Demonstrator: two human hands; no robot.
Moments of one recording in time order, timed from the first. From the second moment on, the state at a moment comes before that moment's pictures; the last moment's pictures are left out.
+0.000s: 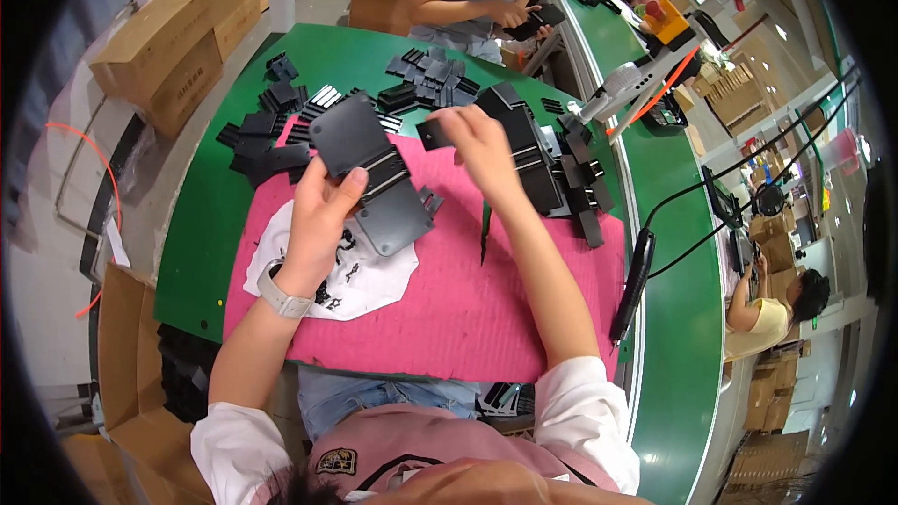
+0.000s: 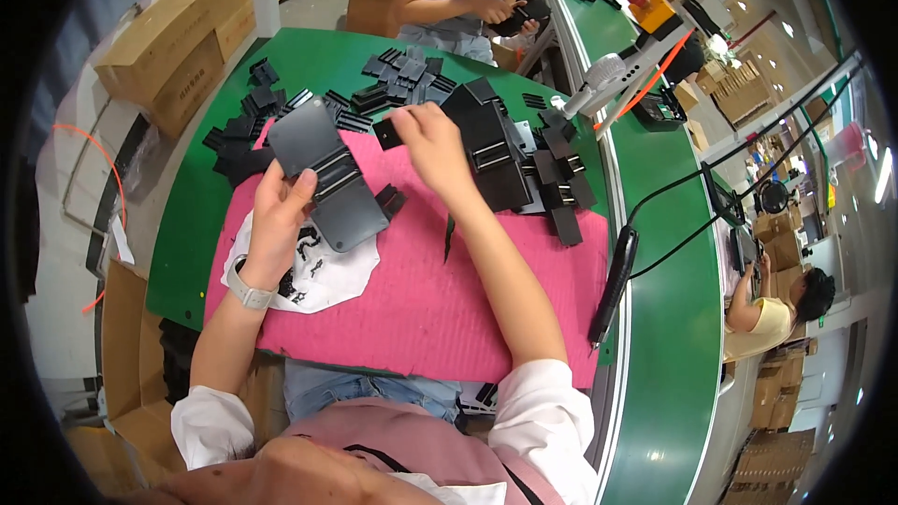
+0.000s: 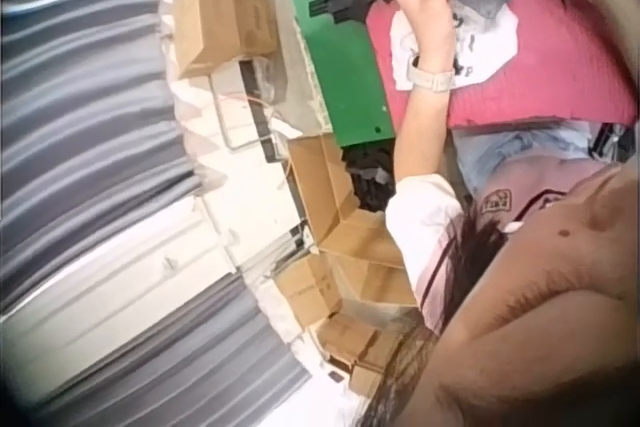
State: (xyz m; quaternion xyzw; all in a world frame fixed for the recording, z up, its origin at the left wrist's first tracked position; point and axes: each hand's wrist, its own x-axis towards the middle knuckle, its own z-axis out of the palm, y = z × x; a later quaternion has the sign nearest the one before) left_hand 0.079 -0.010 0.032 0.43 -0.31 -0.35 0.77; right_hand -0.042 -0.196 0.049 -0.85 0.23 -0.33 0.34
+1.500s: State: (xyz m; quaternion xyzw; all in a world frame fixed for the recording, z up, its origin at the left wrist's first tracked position) left_hand 0.111 0.078 0.033 0.73 -0.62 0.02 0.27; right_hand -0.180 -0.083 0.029 -0.87 0.44 -0.21 0.05
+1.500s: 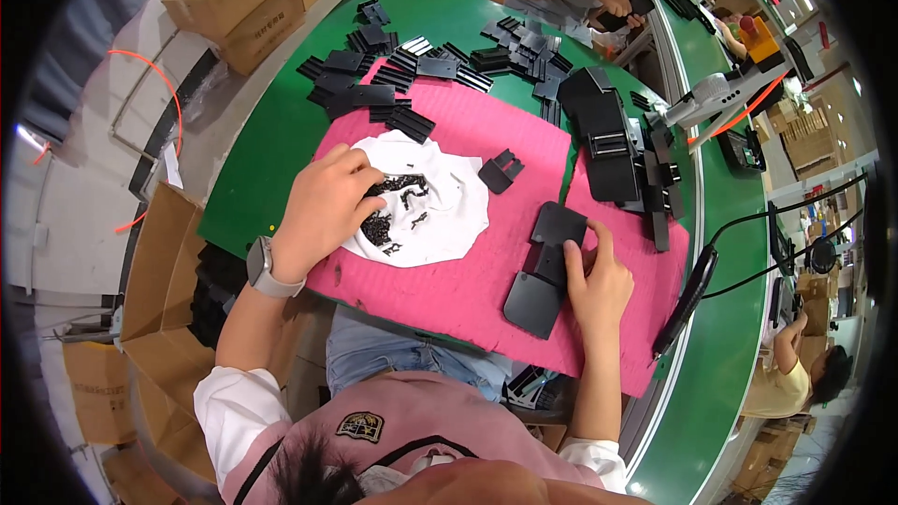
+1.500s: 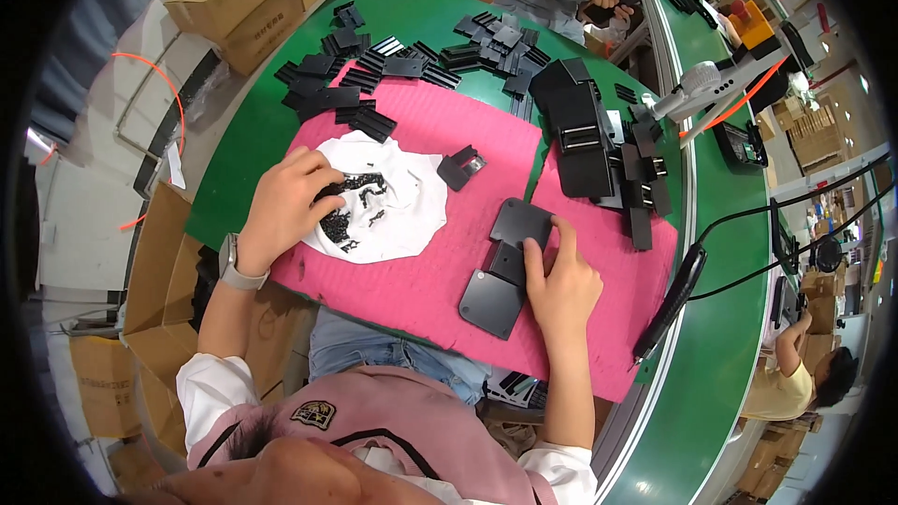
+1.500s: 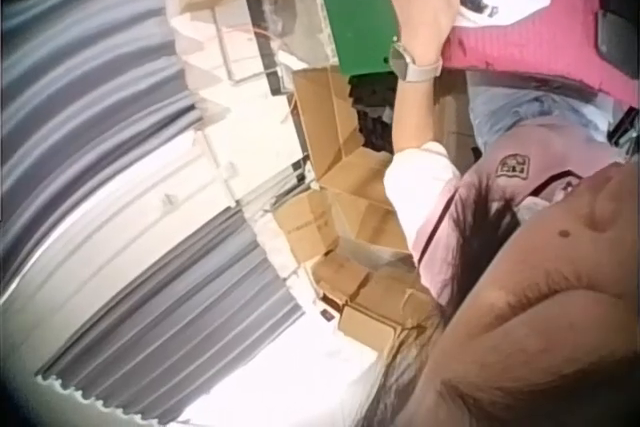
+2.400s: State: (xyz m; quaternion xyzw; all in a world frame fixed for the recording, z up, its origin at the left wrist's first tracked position) left_hand 0.080 0.039 0.032 0.58 -0.48 -0.37 0.54; right_hand -0.352 -0.168 0.036 -0.72 0.60 -0.32 0.11
